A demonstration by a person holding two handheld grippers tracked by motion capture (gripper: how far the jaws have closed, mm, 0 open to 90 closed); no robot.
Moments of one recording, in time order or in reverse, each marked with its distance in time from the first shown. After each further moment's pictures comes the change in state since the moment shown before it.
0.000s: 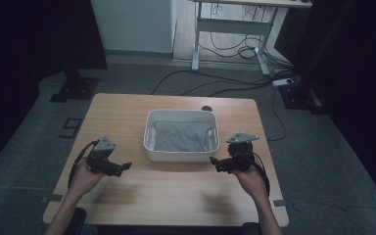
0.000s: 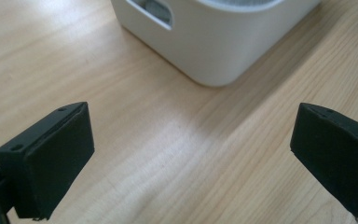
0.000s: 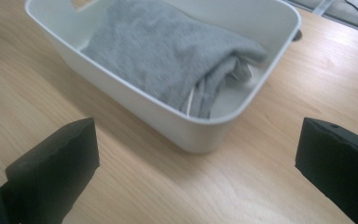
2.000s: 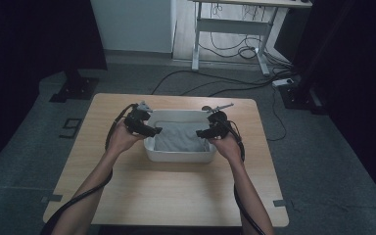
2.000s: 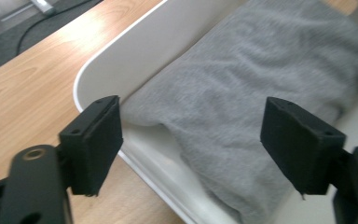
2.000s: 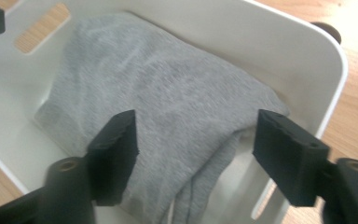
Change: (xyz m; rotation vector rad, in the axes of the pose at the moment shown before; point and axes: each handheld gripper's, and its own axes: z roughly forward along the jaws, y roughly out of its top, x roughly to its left) left arm 0.013 0.140 0.076 0.050 -0.024 0.066; right arm -0.031 0.075 0.097 0.127 0.071 0.104
